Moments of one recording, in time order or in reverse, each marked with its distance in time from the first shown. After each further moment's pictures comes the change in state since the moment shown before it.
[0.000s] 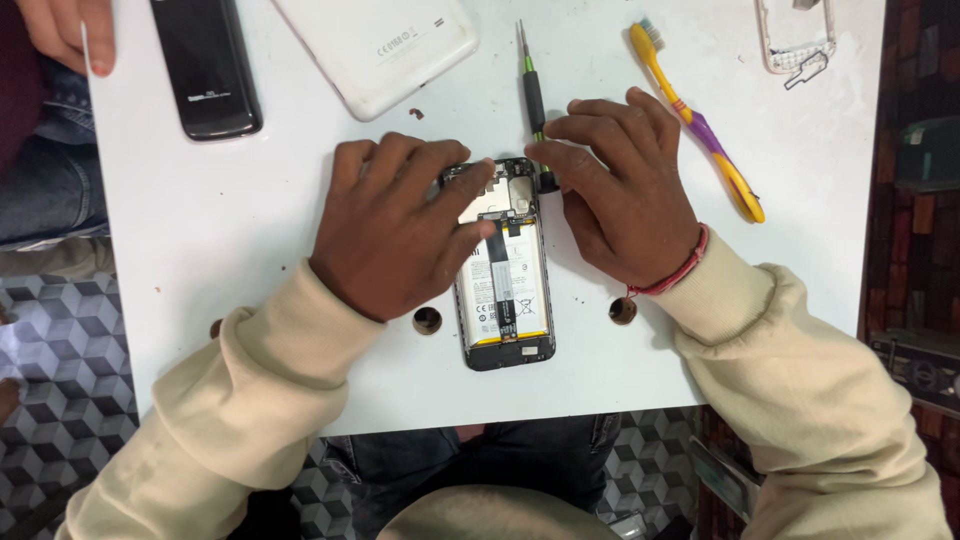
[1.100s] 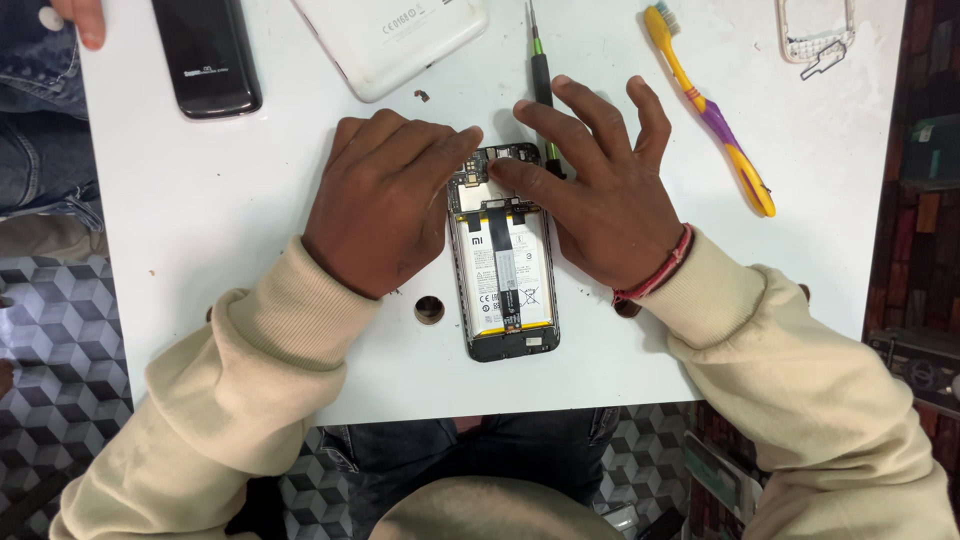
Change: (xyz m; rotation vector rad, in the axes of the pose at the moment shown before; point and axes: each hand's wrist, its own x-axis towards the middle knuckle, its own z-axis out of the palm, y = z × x) left_hand -0.004 -0.011 0.010 -0.110 0.077 -0.090; right_hand -0.005 -0.009 0.026 -0.156 -0.055 -0.033
